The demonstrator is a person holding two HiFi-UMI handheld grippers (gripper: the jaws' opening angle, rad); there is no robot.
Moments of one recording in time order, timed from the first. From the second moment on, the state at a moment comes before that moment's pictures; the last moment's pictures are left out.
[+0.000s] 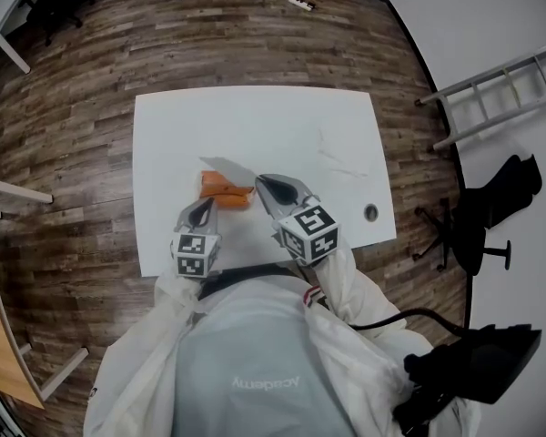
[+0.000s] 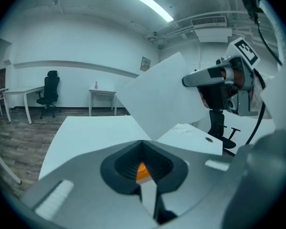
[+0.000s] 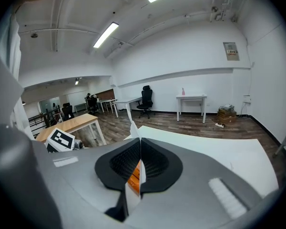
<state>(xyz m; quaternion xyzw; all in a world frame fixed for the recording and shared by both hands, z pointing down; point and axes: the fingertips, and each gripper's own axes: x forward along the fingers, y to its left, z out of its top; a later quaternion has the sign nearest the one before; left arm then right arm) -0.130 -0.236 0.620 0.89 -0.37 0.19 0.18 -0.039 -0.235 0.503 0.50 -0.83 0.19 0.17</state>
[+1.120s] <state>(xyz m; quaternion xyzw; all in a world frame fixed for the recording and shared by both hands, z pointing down) -0.155 -0.242 0.587 0.88 -0.41 0.17 0.16 -0.013 -0.235 0.500 0.54 -0.81 0.18 0.14</state>
